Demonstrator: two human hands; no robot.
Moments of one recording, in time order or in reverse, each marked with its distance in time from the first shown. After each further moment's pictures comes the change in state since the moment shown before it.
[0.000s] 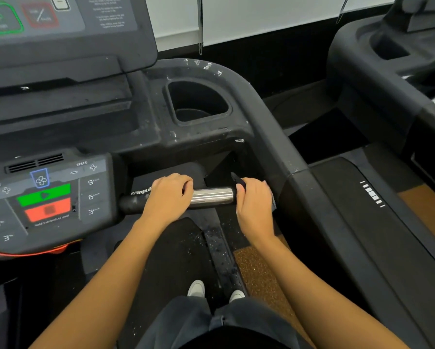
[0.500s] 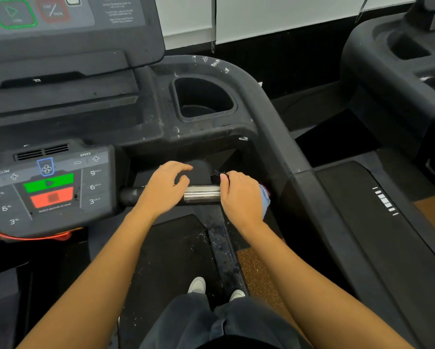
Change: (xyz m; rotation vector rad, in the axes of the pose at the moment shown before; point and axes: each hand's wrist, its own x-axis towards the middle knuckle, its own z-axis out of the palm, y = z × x) left_hand 0.001 -0.004 -0.008 -0.212 0.021 -0.011; right_hand 0.020 -0.019 0.009 -0.086 -0.038 -0.101
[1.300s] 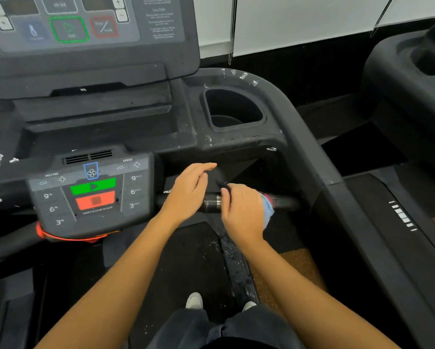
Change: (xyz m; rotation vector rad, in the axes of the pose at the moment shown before) left_hand -0.006 -0.013 -0.021 -0.239 0.086 0.077; right_hand -0.016 -0.060 0.016 -0.002 0.077 -0.045
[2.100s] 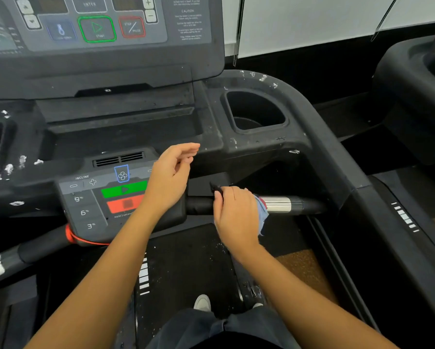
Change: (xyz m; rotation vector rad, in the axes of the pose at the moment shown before) left_hand 0.003 -0.029 -0.078 -0.202 0.195 0.053; right_hand -0.009 -0.072 0.017 -0.100 0.063 0.003
